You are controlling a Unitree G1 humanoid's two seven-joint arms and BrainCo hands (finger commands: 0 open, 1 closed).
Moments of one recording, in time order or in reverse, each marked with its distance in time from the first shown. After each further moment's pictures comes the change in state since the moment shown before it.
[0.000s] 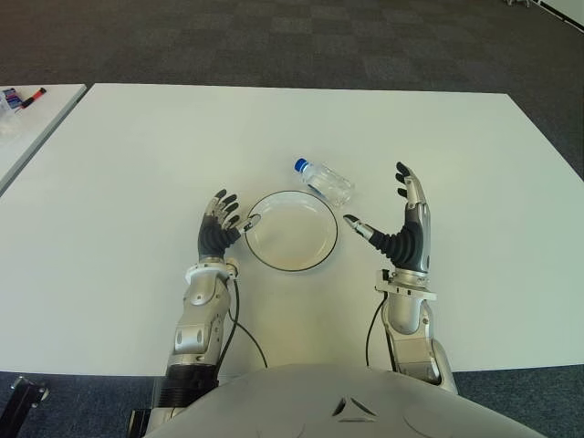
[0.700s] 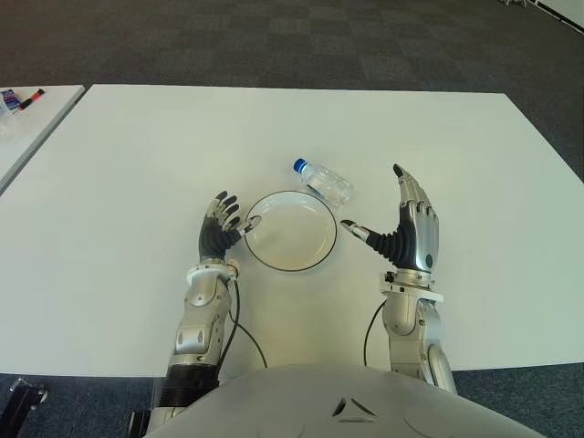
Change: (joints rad) left arm -0.001 -0.001 -0.002 0.028 -0.002 -0.016 0.000; right arm 0.021 0.000 0.064 -0.118 -0.171 0.225 0.082
